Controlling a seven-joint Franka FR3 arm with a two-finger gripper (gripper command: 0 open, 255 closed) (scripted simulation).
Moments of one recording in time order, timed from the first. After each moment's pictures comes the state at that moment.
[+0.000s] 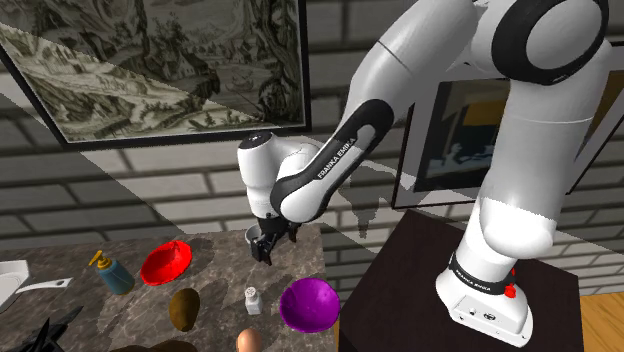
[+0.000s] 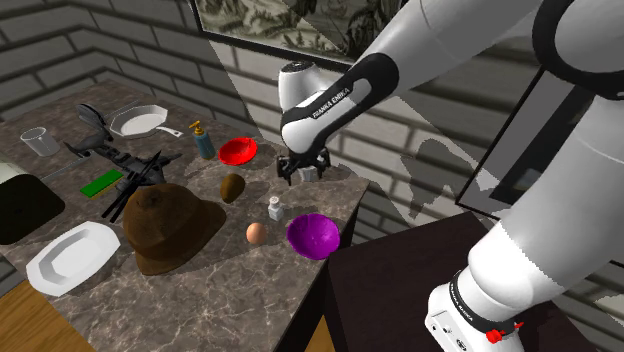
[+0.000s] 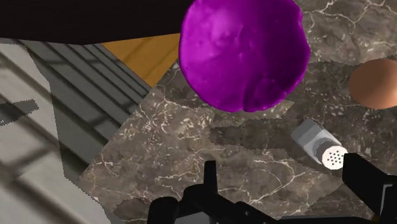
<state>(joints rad) 0.12 0.12 0.44 -2.32 -0.07 2.39 0.64</state>
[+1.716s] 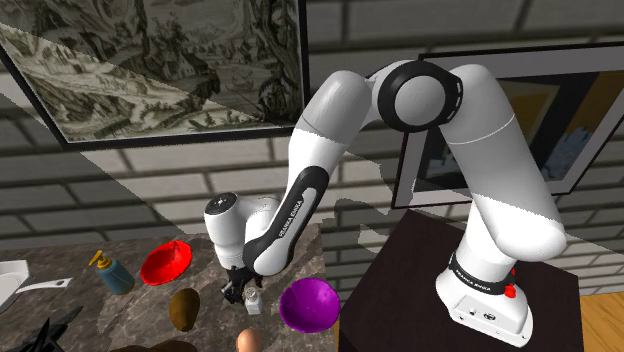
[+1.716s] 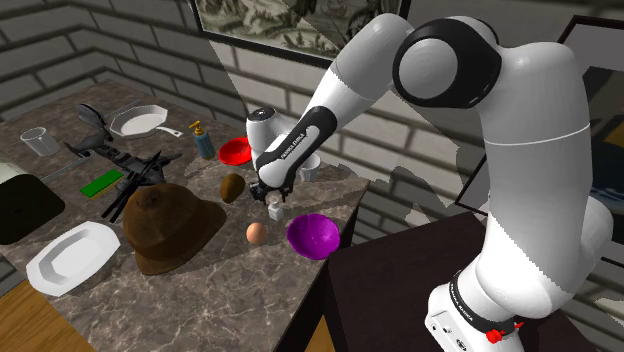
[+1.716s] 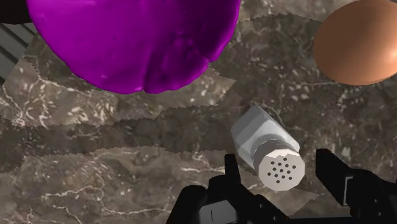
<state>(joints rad) 0.30 0.62 0.33 -1.98 -0.32 2.55 0.88</state>
